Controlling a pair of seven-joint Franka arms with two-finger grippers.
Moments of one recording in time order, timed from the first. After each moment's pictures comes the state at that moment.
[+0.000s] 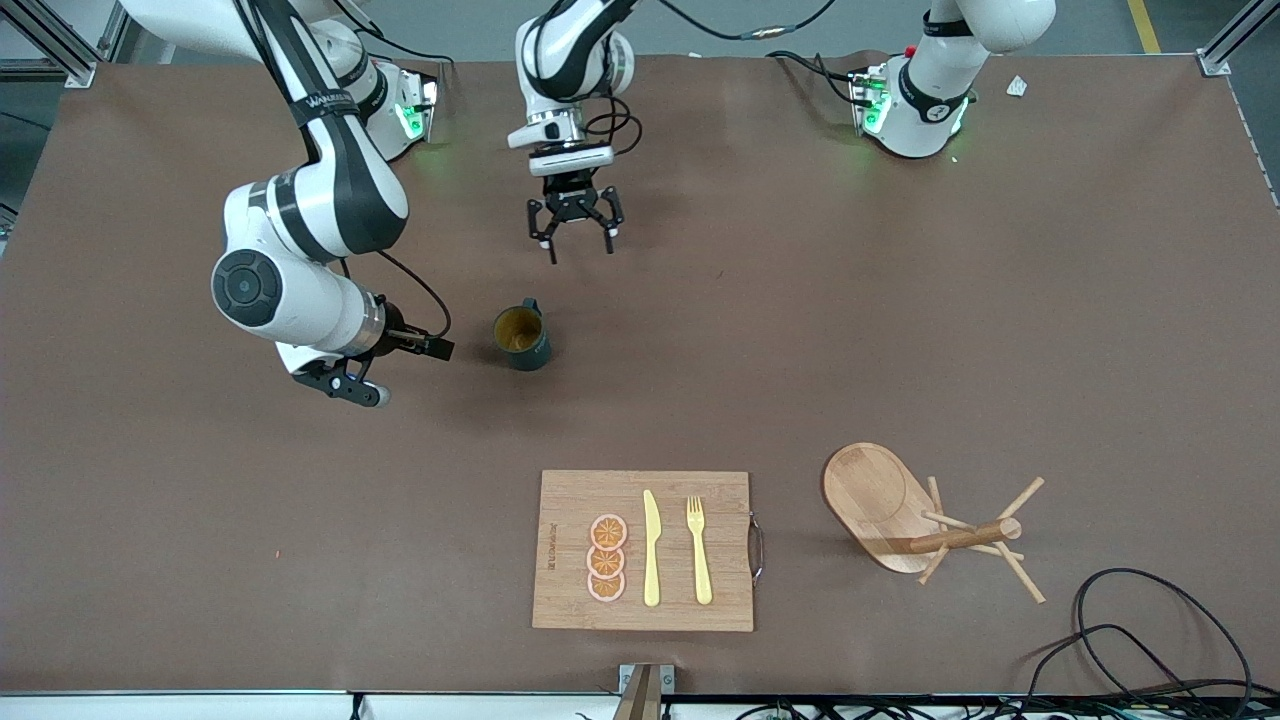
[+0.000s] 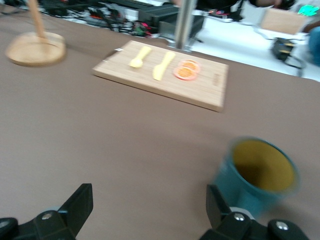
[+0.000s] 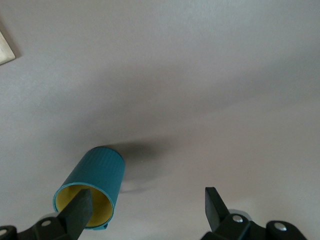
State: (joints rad) left arm -1.42 0.63 0.13 -1.70 1.03 2.05 -2.32; right arm 0.33 0.25 -0.02 -1.96 0.19 2.02 0.56
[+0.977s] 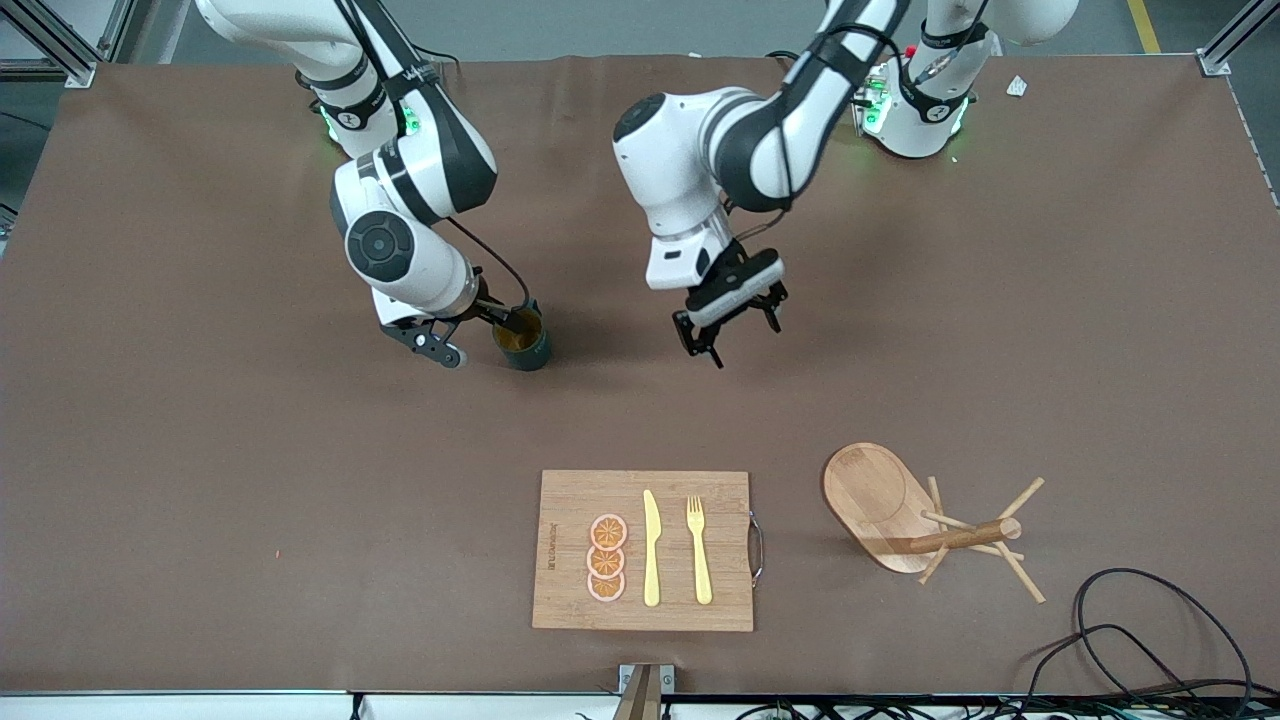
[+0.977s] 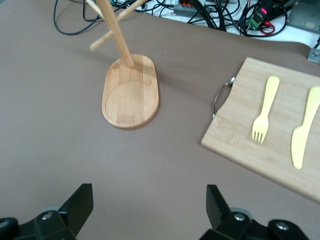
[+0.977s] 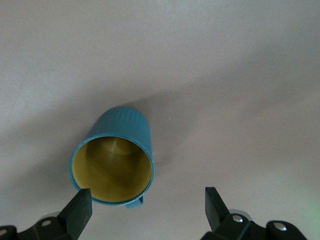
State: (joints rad) left arm -0.91 0.39 0.13 -1.74 0.67 2.07 -1.60; right arm 0.53 0.24 -0.02 -2.08 0.20 2.16 0.89
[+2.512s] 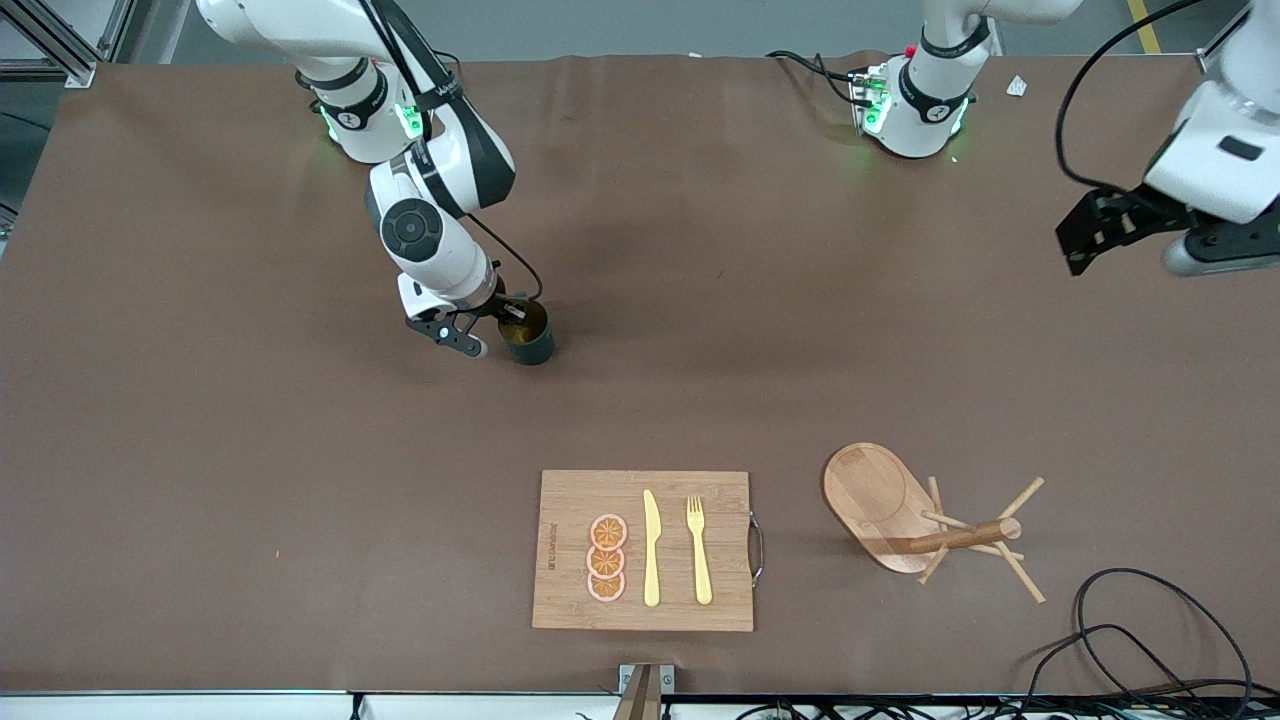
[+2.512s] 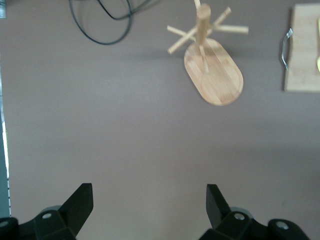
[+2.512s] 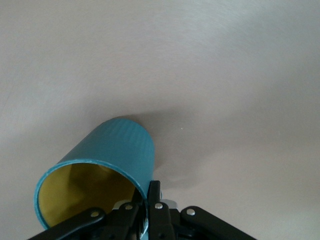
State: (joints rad) left arm -0.24 0.06 0.07 -1.37 0.13 1.45 -0.14; right arm 0.58 0.27 -0.02 -2.22 0.19 2.40 0.75
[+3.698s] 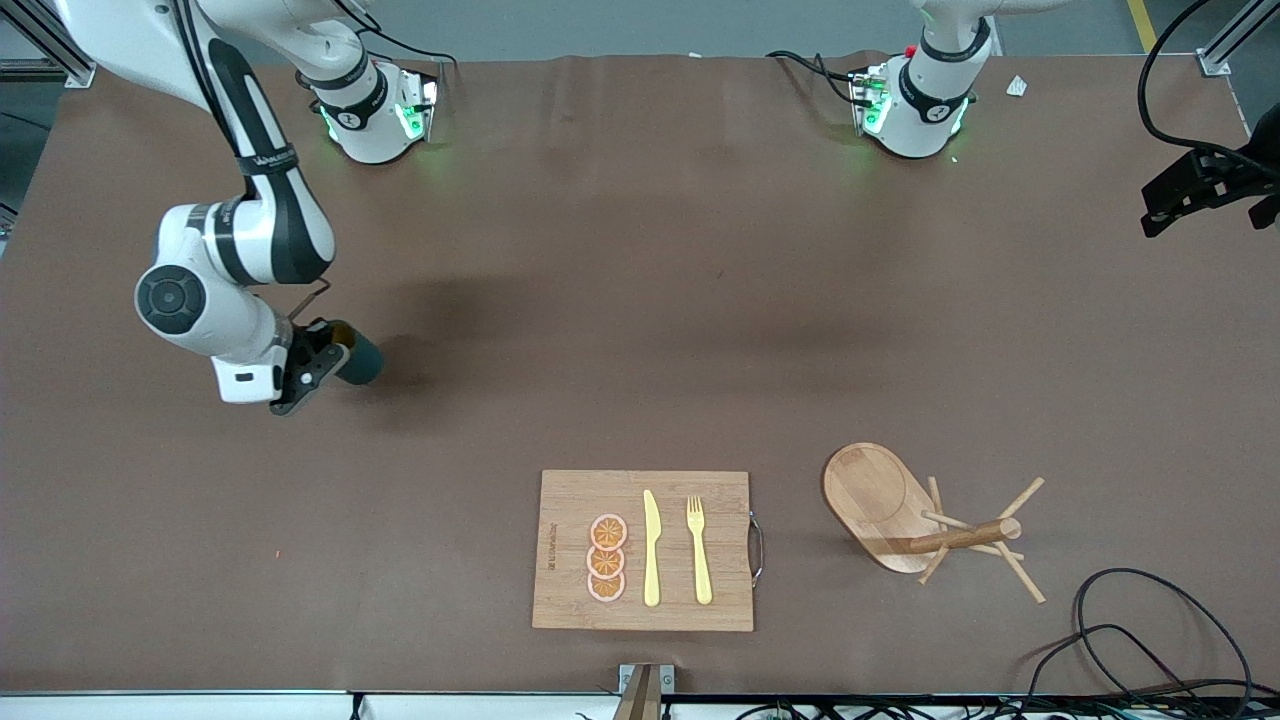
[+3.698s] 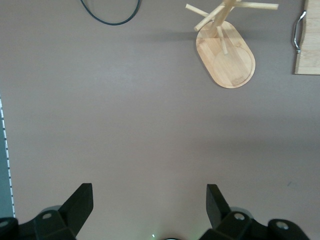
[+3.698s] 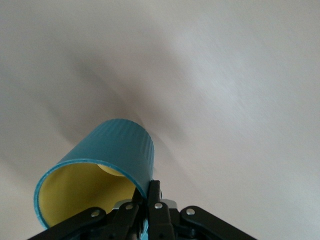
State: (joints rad) left arm 0.01 0.00 -0.07 -1.42 0.08 1.42 -0.06; right arm 0.19 0.25 -0.17 -2.15 -0.10 2.24 -0.80
